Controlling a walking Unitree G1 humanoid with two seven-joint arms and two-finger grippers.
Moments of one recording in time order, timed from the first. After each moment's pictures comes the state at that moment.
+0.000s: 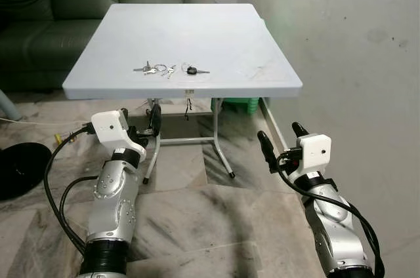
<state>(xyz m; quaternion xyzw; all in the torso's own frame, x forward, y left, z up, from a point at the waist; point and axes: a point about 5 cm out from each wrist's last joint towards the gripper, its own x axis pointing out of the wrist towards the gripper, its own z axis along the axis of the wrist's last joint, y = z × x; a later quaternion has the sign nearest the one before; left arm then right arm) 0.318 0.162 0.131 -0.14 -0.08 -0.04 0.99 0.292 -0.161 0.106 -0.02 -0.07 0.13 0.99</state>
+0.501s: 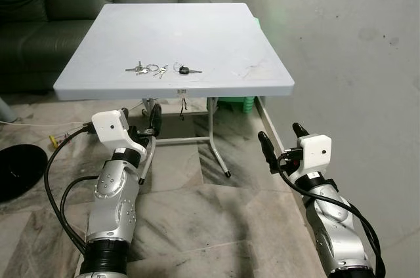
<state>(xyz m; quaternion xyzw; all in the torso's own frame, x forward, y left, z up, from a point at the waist) 0.319 0.161 0.131 -0.14 -0.08 -0.04 0.99 0.291 -0.163 0.105 -0.02 -0.07 0.13 0.99</state>
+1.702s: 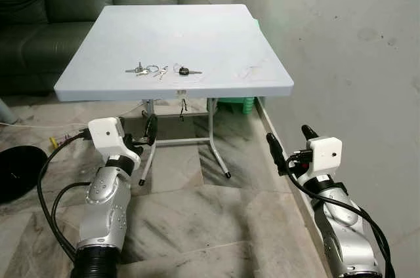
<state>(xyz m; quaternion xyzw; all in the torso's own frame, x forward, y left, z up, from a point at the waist) 0.312 0.174 0.117 -0.13 -0.04 -0.04 0.99 0.285 -0.176 0.106 -0.03 -0.07 0.11 0.99</state>
